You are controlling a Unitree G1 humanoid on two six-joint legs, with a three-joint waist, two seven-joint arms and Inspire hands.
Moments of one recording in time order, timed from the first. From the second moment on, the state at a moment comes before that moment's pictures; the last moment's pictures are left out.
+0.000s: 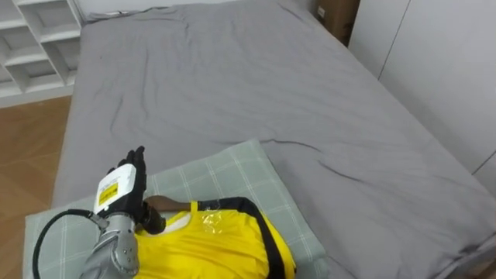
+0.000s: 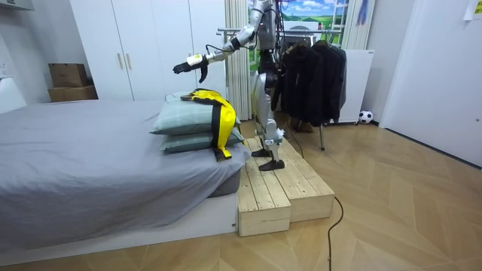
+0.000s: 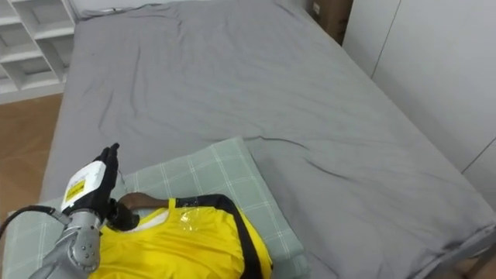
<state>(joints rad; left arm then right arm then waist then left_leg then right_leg) -0.45 0.29 -0.10 0.93 0.66 0.05 0.32 -0.04 -0.27 0.14 1.34 -0.12 0.09 0.11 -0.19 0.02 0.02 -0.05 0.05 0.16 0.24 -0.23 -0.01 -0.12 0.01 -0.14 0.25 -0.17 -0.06</state>
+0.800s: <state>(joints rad) -0.47 0.30 -0.08 1.15 0.62 0.04 0.32 -0.12 -0.26 0.18 1.36 0.12 0.06 0.07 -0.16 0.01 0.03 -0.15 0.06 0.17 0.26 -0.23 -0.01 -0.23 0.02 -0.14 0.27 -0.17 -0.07</state>
